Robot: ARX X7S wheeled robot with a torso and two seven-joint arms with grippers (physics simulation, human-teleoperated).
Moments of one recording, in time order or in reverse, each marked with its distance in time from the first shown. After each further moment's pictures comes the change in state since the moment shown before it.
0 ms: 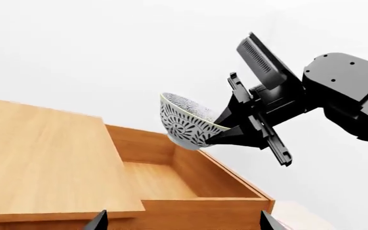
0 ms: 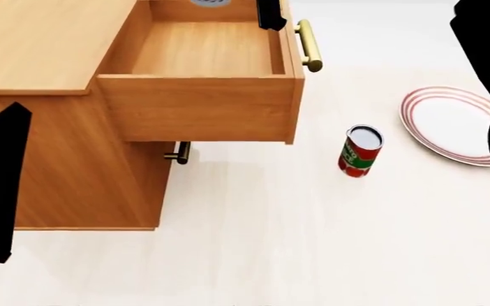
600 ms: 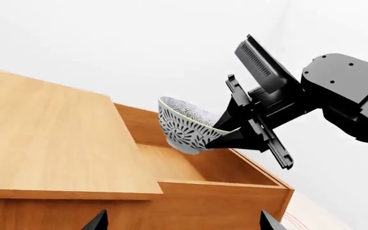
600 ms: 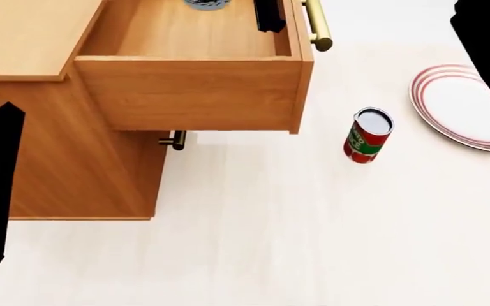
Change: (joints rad) left arm 0.012 0.002 -0.023 0.001 -0.011 0.003 0.005; right arm 0.010 0.000 -0.006 -0.032 -0.008 0.012 -0.016
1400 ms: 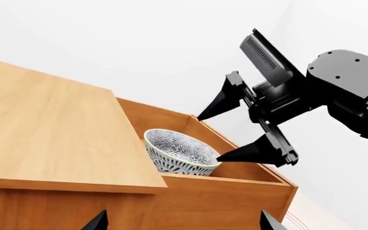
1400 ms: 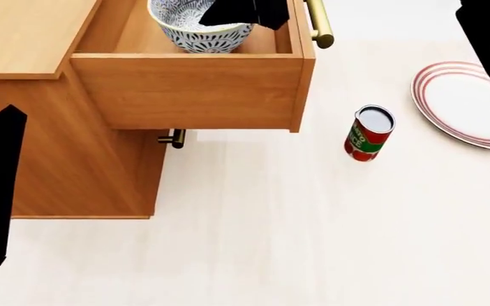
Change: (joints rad) left arm 0.012 0.014 -0.003 -0.001 0.006 -0.002 0.007; right arm 0.014 0.000 0.012 0.000 0.003 0.030 -0.014
